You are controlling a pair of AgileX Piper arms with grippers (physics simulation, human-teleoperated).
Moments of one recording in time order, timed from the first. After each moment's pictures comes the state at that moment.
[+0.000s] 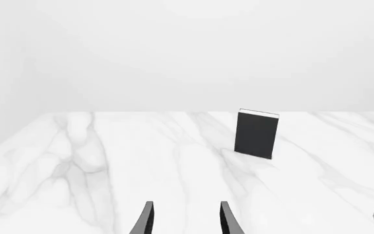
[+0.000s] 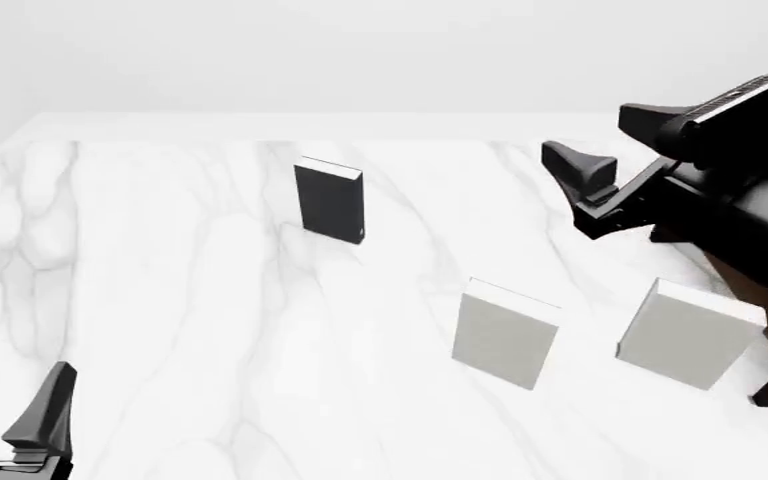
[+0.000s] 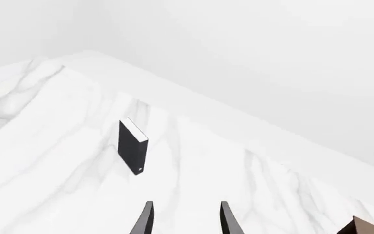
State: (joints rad) left arm 0.00 0.00 0.00 0.00 0.00; right arm 0.40 0.95 -0.85 0.08 -0.22
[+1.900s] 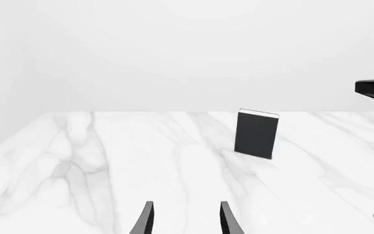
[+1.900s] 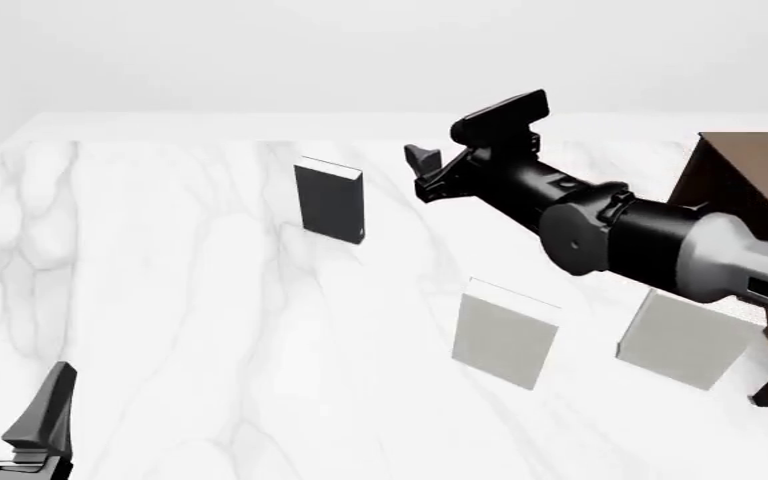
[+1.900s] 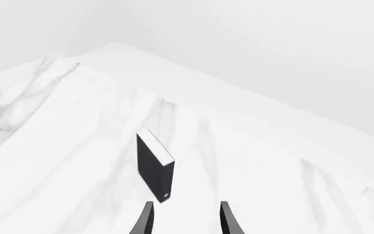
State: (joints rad) left arm 0.00 0.00 0.00 0.00 0.00; right arm 0.49 1.61 -1.11 -0.25 -0.12
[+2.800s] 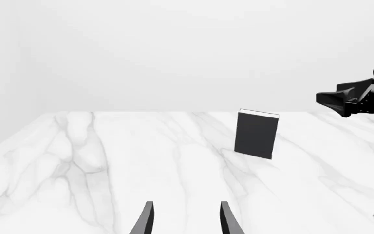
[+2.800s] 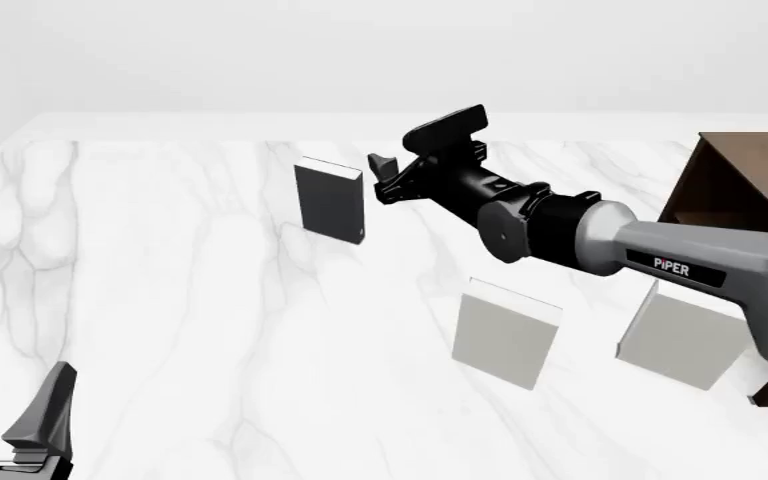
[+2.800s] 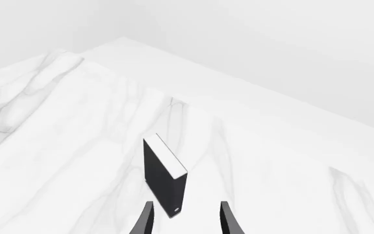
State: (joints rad) left arm 0.00 0.00 0.00 0.00 0.00; right arm 0.52 1.85 -1.29 -0.29 -0.10
